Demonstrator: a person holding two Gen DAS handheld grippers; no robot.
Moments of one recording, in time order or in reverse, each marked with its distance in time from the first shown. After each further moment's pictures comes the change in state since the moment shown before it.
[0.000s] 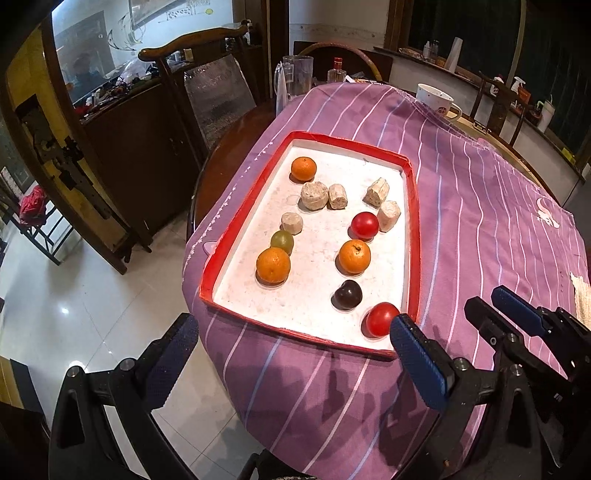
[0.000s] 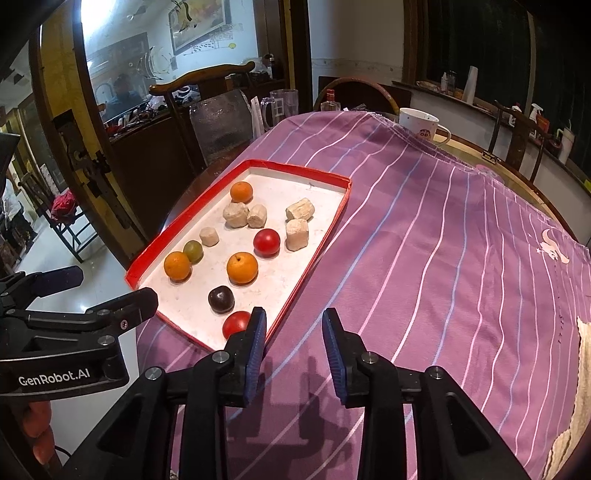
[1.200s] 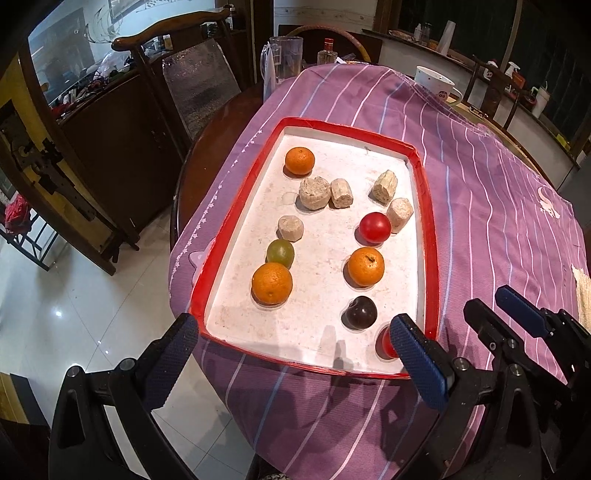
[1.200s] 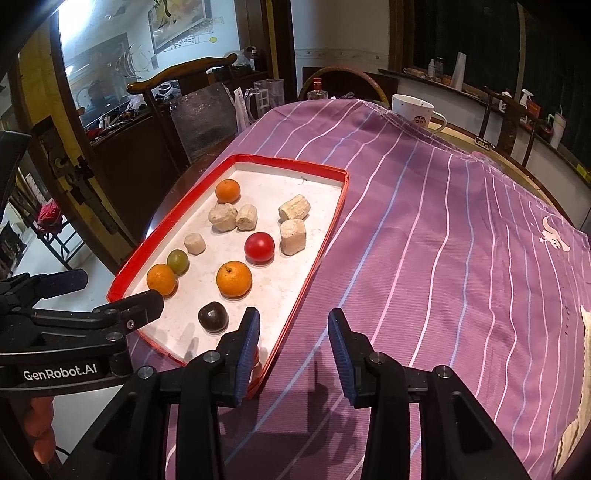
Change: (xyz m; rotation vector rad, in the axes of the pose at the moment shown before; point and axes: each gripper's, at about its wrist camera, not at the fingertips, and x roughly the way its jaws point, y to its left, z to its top) left arm 0.037 0.009 0.023 0.042 0.065 -0.043; right arm 0.028 0.006 0.013 0.051 0.032 -0.040
